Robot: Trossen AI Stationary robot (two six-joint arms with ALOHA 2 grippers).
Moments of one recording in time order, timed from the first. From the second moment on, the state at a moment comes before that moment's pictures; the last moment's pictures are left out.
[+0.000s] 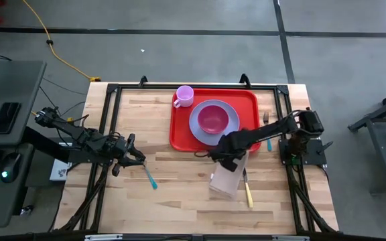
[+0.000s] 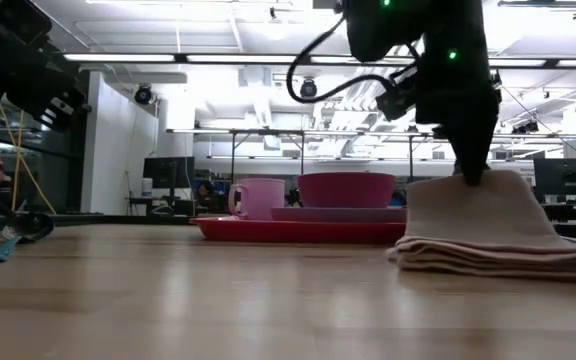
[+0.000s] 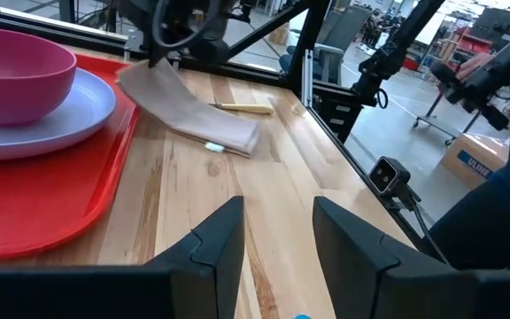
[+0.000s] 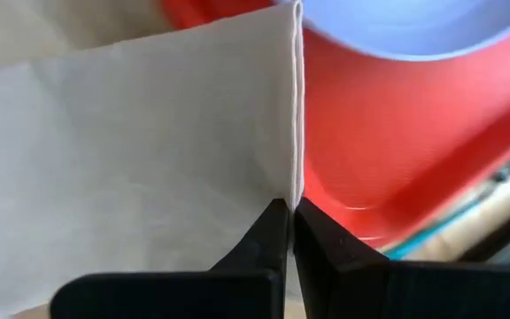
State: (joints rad) left arm -0.47 0.12 0.08 -0.11 -0.19 -0.30; right arm 0.16 1.80 1.29 -1.30 0.20 0.79
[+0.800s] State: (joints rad) left arm -0.46 0.12 0.08 -0.11 -0.19 -0.29; right arm -0.13 1.80 1.30 -1.43 0.39 0.66
